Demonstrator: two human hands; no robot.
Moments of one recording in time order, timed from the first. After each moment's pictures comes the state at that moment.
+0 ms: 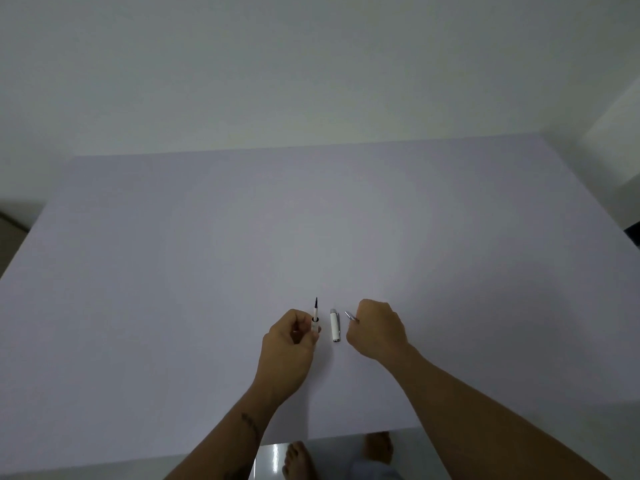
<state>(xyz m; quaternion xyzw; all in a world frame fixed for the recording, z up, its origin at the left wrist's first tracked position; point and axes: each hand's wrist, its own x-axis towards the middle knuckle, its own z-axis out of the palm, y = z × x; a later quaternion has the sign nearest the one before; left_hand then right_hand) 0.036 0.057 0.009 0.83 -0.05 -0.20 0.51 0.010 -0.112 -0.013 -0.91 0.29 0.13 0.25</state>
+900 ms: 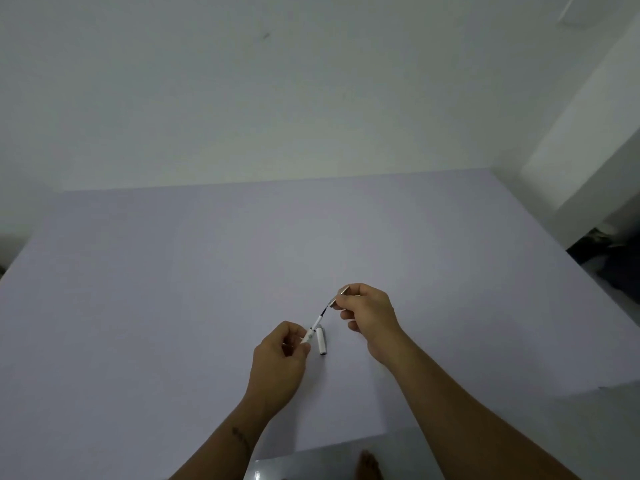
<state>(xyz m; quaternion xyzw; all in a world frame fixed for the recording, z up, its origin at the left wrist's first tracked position) 0.022 0.063 0.041 0.83 -0.10 -0.19 0.51 -0.001 -0.100 0.085 -0.63 0.38 -0.04 0.68</state>
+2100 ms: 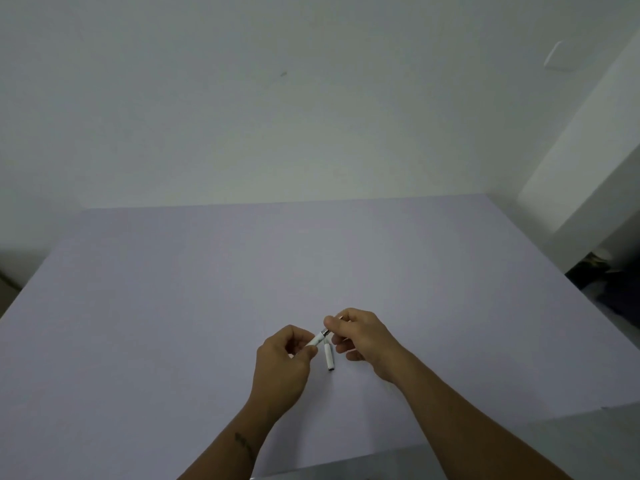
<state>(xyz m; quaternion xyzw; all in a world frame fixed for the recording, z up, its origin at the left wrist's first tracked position) 0.025 0.073 0.070 0.83 -0.10 -0.14 0.53 -0.009 -0.083 0.094 -0.71 0.30 0.09 0.63</state>
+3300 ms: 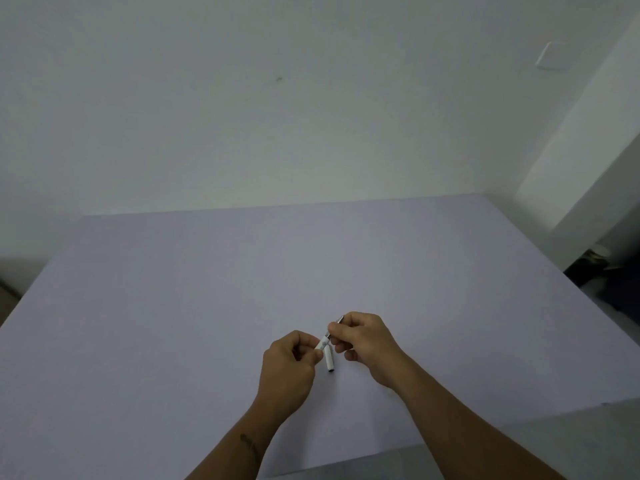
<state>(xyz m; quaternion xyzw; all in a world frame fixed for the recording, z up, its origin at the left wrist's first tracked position) 0.022 0.068 0.068 0.82 -0.10 -0.18 0.53 -0.015 -0.080 0.088 -0.68 0.30 0.03 0.67</state>
